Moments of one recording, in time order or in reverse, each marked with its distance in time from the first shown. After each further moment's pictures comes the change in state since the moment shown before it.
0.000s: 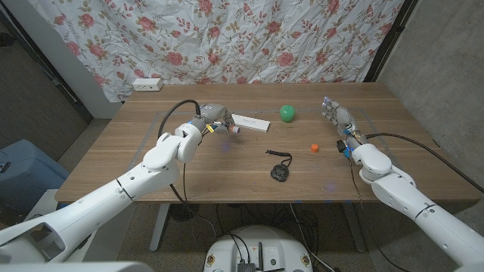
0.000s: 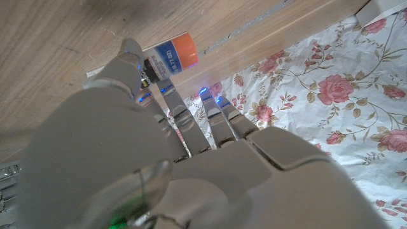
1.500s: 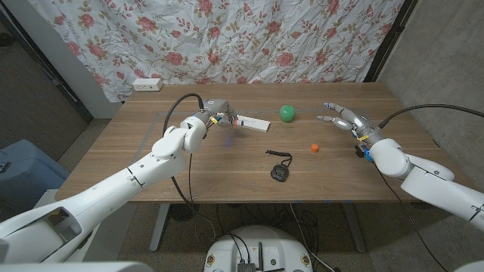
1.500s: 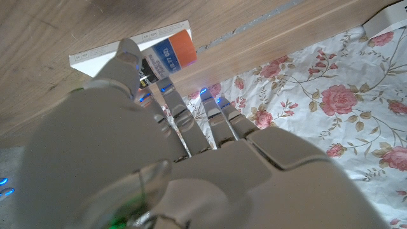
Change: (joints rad) left arm -0.094 -0.041 0.065 0.077 -0.085 0.035 0.031; left_hand -0.005 -0.004 -0.015 0.002 0.001 -0.001 0.001 -0.013 -0.003 0.021 0.000 -0.012 0.000 -0.007 0.000 -0.004 0.000 -0.004 -0.004 -0.007 0.000; right arm -0.127 -0.365 0.021 -0.389 -0.473 -0.463 -0.058; right_hand 0.179 -0.108 0.019 -0.034 0.015 -0.037 -0.049 0.019 0.013 -0.010 -0.057 0.007 0.015 -0.077 0.006 -0.015 -0.004 -0.095 0.038 -0.008 0.000
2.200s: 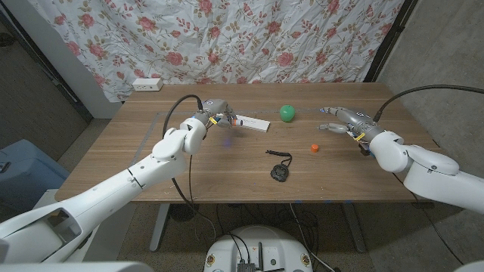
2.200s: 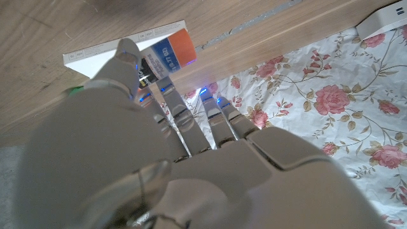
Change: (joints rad) left arm 0.004 0.003 0.010 -0.005 -0.004 0.025 0.027; left_hand 0.000 0.000 -0.004 0.004 0.000 -0.001 0.001 0.003 0.000 0.004 0.003 0.004 0.000 0.000 0.000 0.000 0.000 0.000 0.000 0.000 0.000; right arm 0.053 -0.145 -0.083 -0.187 -0.193 -0.268 0.159; right_hand 0.095 -0.027 0.024 -0.001 0.015 0.013 0.013 0.018 0.002 0.041 0.006 0.011 0.009 0.017 0.023 0.012 -0.005 0.011 0.011 0.004 0.000
